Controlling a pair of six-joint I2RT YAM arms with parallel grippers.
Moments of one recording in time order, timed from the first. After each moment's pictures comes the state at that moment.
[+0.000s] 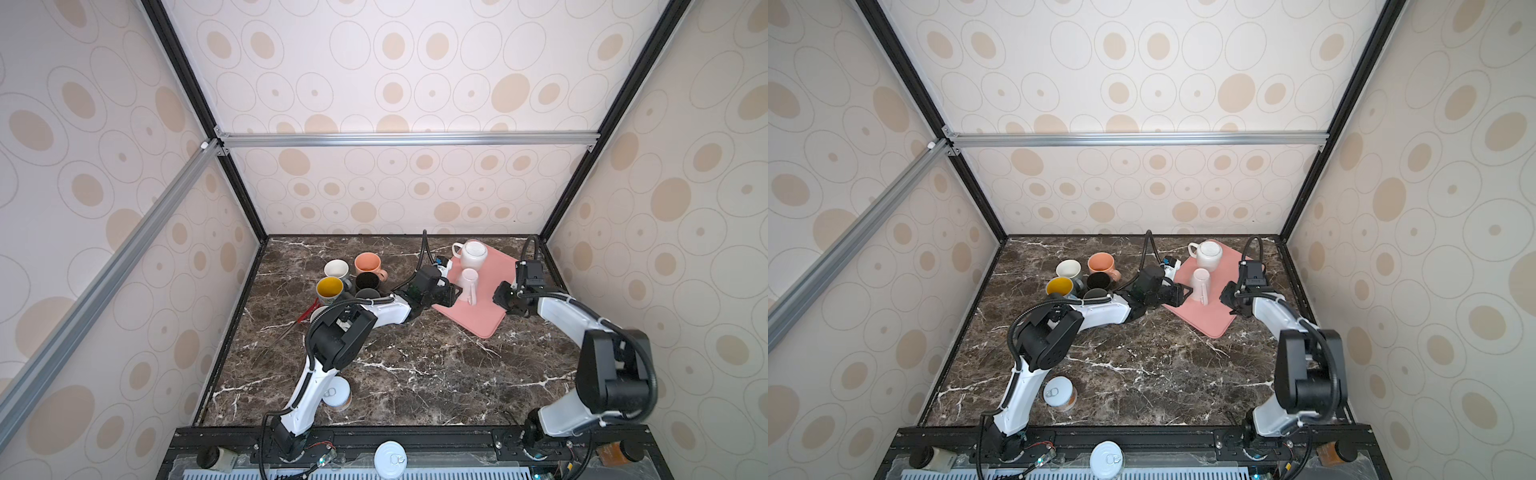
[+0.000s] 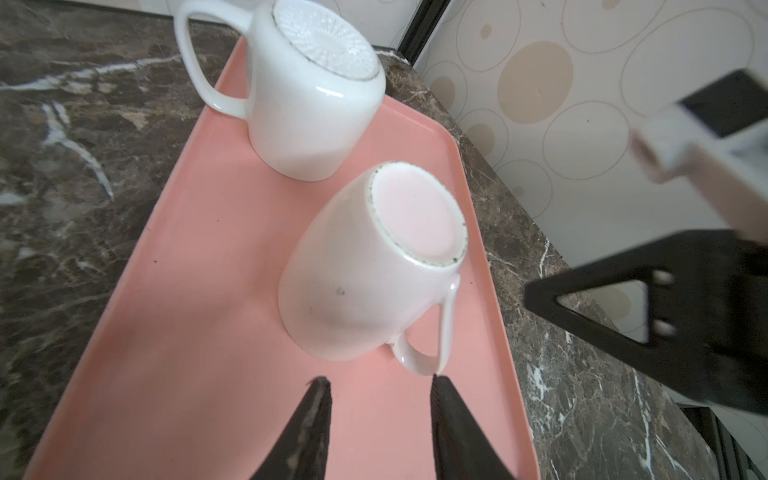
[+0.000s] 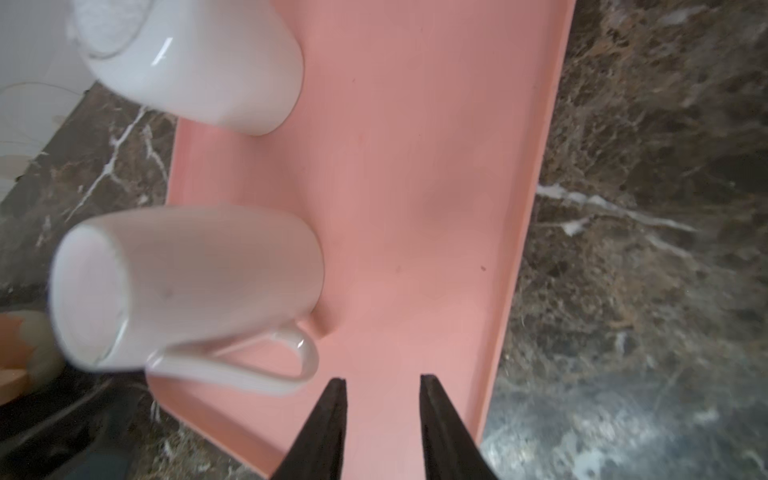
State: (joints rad) left arm -0.77 2.19 1.49 0.28 0.20 -0.46; right arm 0.00 1.65 1.03 -0.37 -0.08 0.58
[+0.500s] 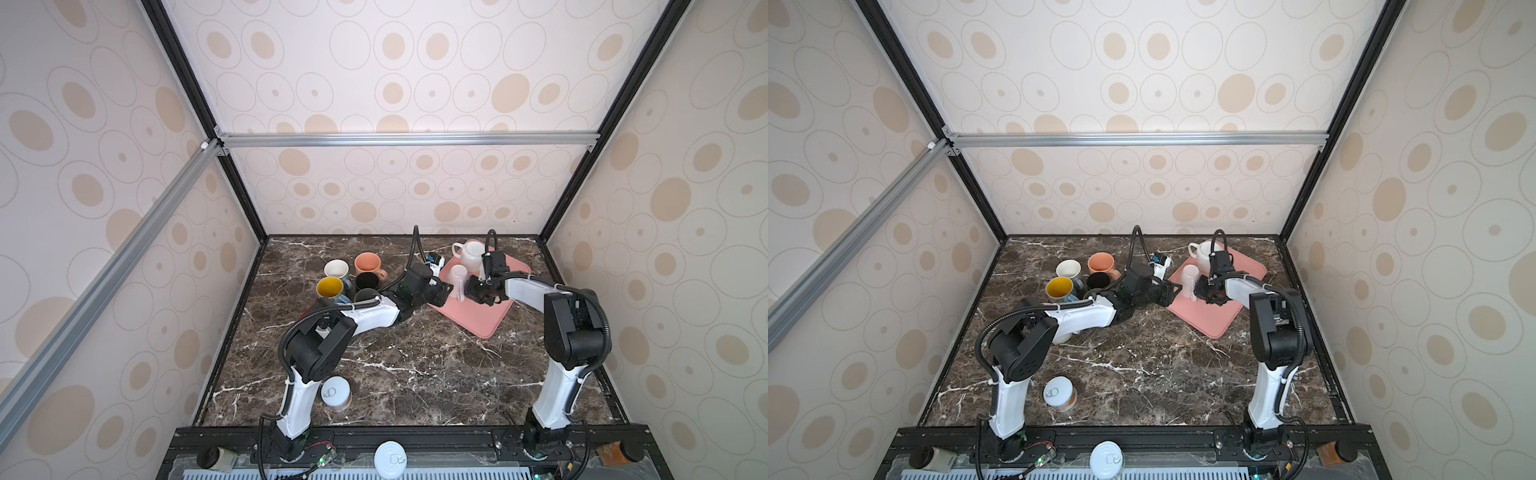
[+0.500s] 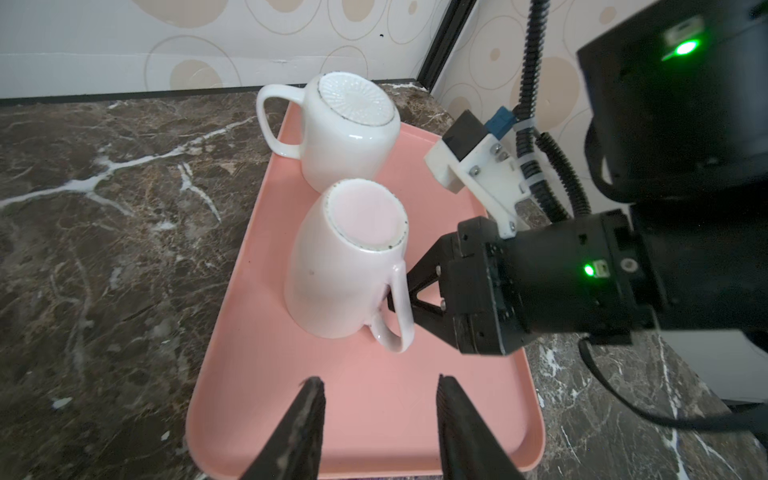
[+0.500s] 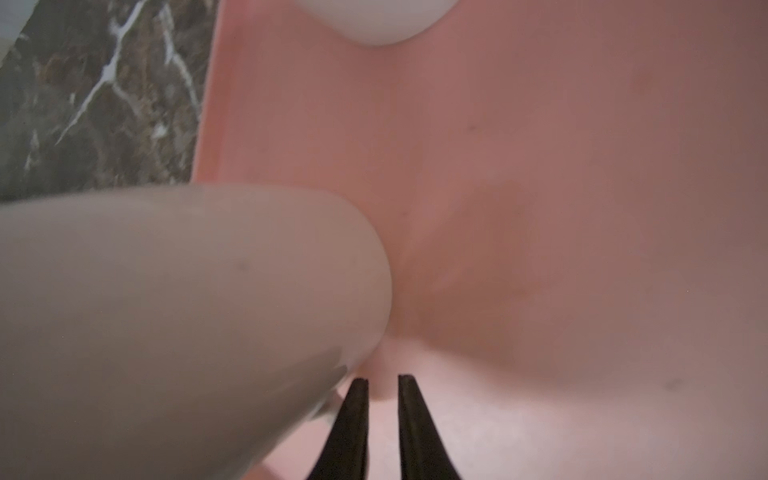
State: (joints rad) left arm -0.77 2.03 1.35 0.23 0.07 -0.35; right arm 0.18 1.90 1.21 -0.35 -0.20 0.58
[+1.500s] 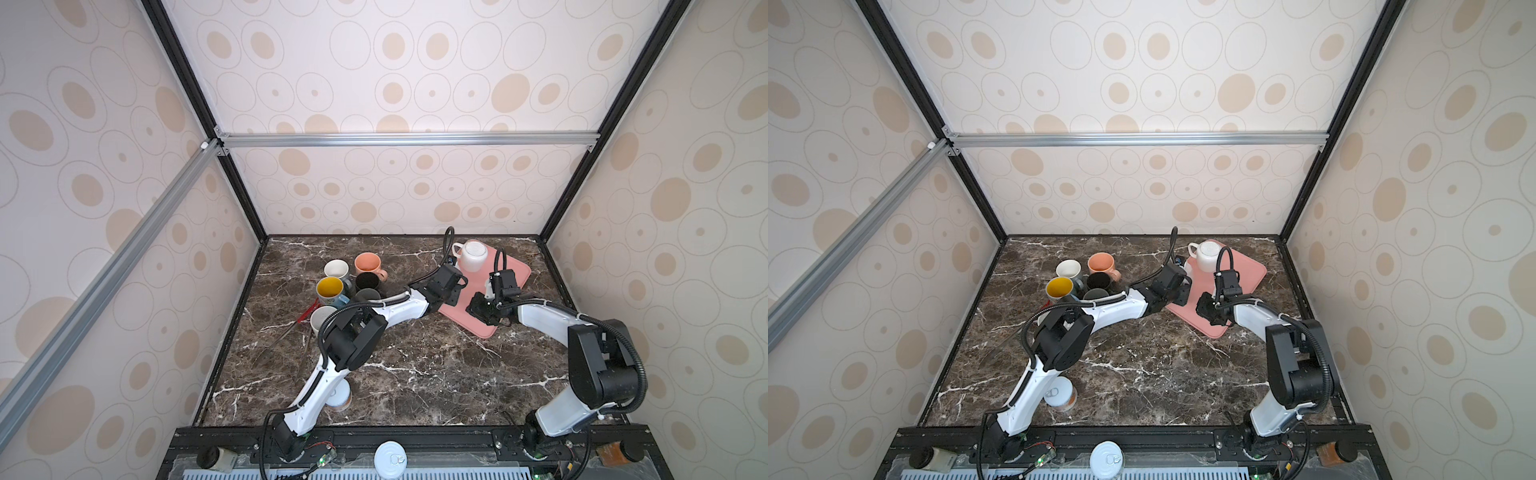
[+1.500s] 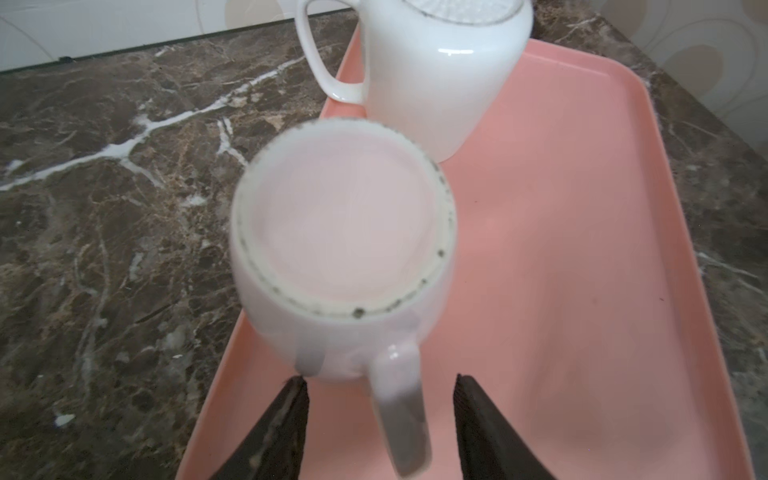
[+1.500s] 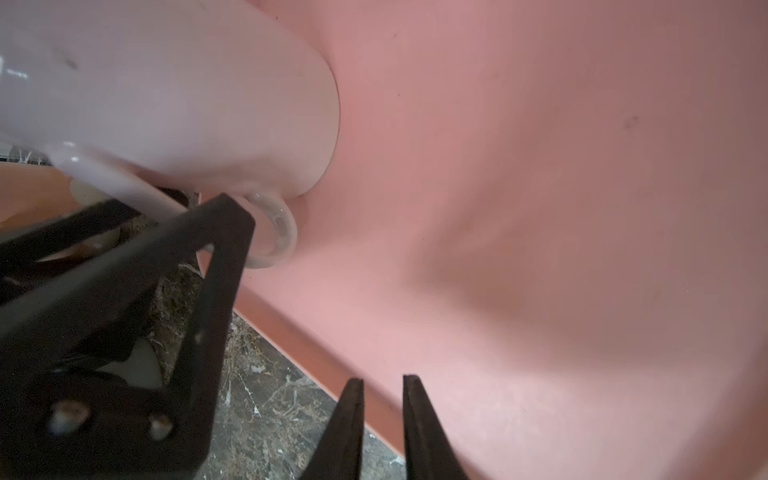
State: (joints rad) left arm -0.83 2.36 1.85 -0.17 -0.25 -0.33; right arm 0.17 1.62 0.90 -0.28 -0.24 0.64
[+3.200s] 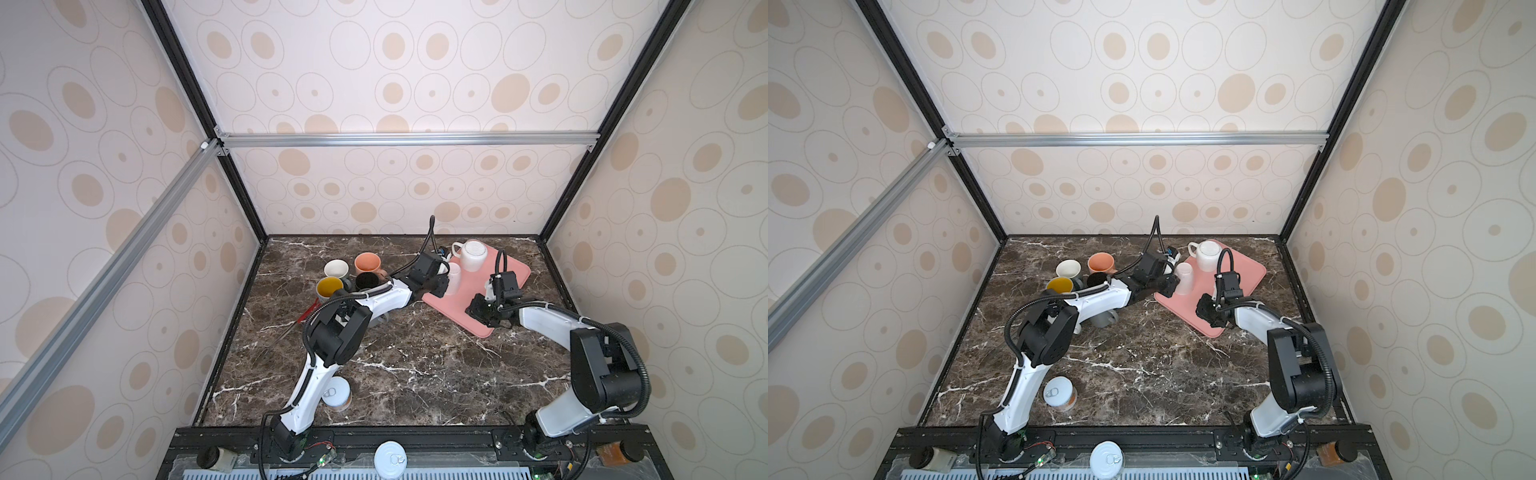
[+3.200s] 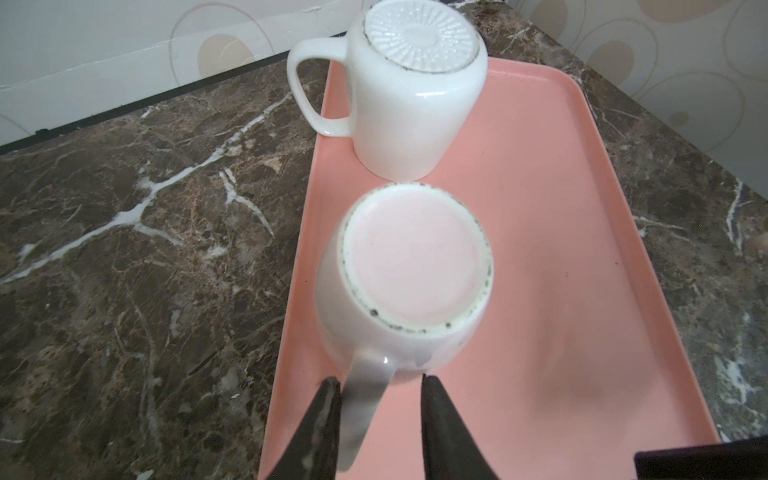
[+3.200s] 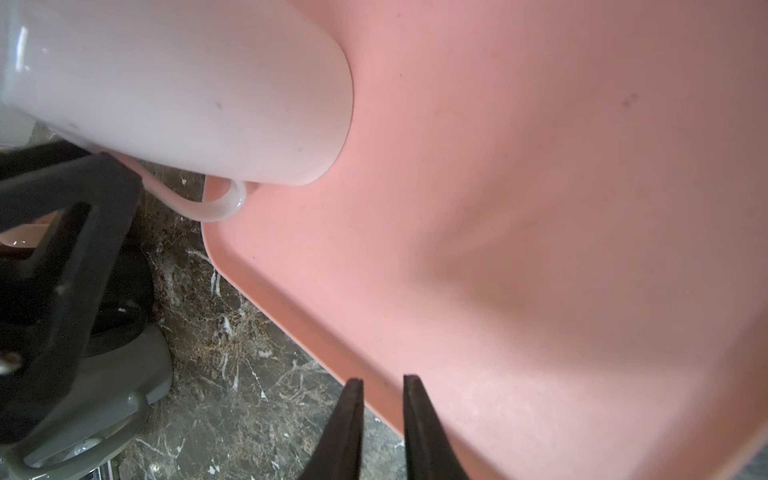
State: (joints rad) left arm -0.72 2.28 1.76 -0.11 0.03 -0.13; right arm 0.17 1.59 0.87 -0.27 -0.27 0.64
